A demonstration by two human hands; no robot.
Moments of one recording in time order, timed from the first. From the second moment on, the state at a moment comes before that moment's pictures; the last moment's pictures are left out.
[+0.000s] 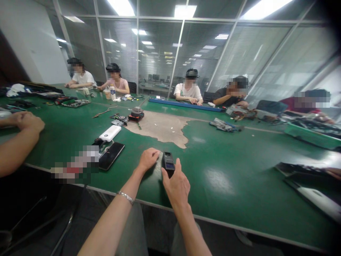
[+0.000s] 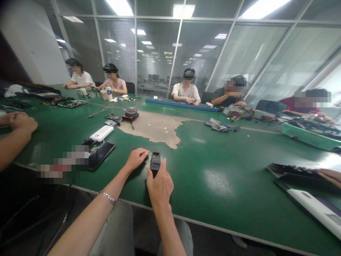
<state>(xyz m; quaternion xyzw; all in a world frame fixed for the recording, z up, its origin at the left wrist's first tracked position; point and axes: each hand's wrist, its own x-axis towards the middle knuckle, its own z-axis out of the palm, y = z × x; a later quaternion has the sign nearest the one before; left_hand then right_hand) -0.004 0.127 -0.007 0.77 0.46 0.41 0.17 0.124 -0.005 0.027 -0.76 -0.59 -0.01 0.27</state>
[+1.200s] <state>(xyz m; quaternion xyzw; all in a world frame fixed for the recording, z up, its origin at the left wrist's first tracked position) -0.002 0.126 -0.006 0.77 0.46 0.41 0.16 0.223 0.006 0.028 -0.76 -0.51 -0.04 0.41</state>
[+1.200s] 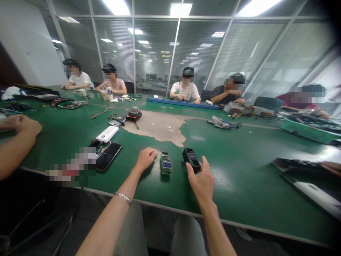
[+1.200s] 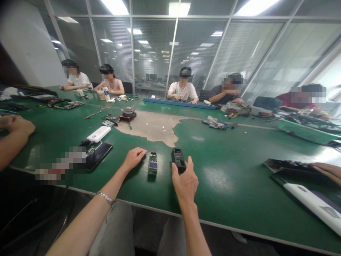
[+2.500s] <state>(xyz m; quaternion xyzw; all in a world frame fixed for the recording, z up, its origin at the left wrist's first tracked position) -0.002 0.126 -0.006 0.77 0.46 0.41 0.16 0.197 -0.004 0.036 -0.72 -0.52 0.03 0.46</state>
